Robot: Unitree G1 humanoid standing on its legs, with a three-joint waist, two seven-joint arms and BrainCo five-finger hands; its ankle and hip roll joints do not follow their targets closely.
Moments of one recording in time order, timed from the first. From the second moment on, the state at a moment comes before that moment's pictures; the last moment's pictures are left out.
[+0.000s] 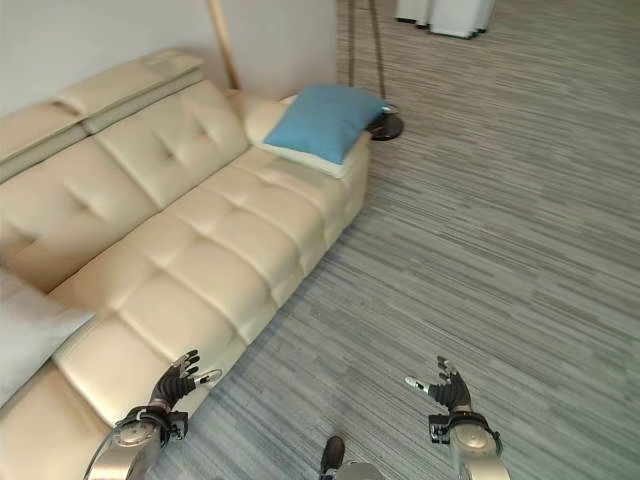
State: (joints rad) left arm 0.07 0.30 -0.08 0.44 -0.22 0.02 0.05; right arm 0.08 -0.36 0.03 0.46 0.19 0.04 -0.14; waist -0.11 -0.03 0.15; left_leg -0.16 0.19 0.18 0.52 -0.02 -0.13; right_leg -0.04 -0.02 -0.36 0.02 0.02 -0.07
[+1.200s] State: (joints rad) left arm 0.00 0.31 -0.12 0.49 -0.22 0.01 0.08; right arm 0.04 -0.33 0.07 0.50 0.18 0.03 -0.12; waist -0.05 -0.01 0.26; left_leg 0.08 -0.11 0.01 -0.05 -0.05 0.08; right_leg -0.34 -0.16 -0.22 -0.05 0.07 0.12
